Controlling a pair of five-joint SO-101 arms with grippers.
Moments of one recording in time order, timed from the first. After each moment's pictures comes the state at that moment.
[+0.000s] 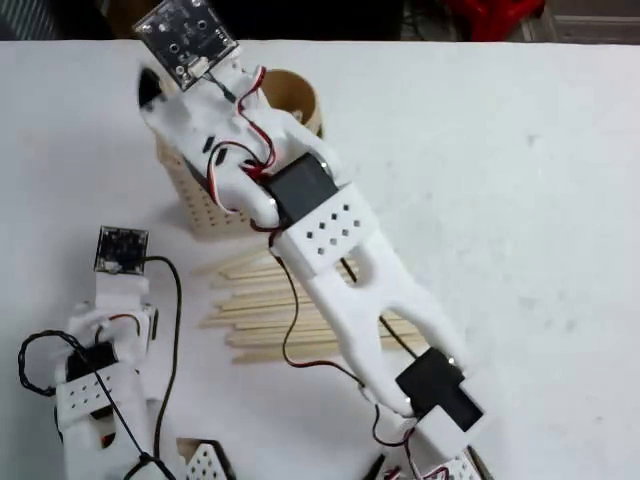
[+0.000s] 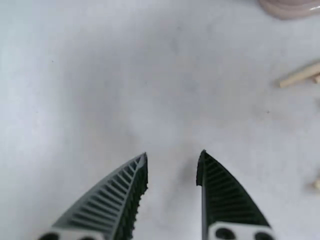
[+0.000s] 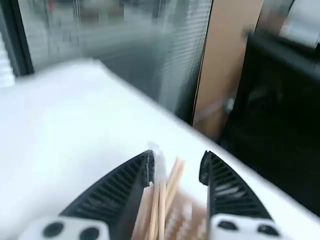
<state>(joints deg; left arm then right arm) -30.1 -58.2 88.2 37.0 -27.0 -43.3 3.0 -26.7 52.5 10.2</state>
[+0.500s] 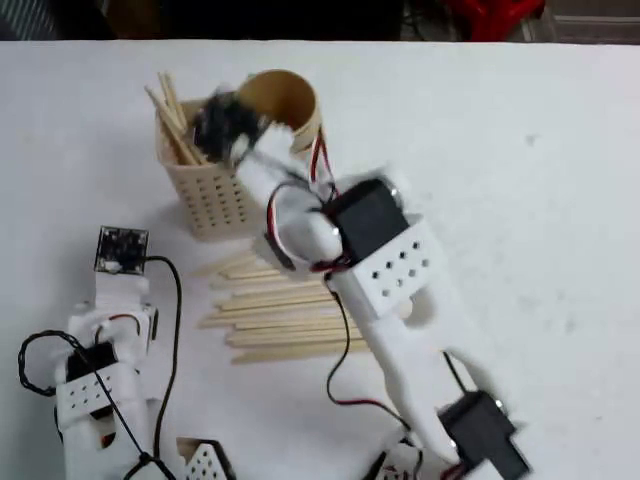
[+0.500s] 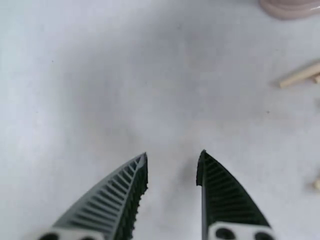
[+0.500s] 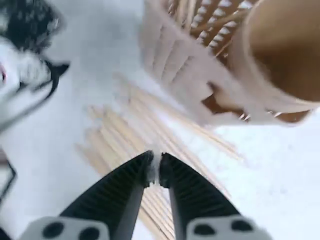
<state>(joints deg) -30.1 -58.2 88.2 37.0 -27.0 -40.2 -11.7 -14.5 98.0 25.7</state>
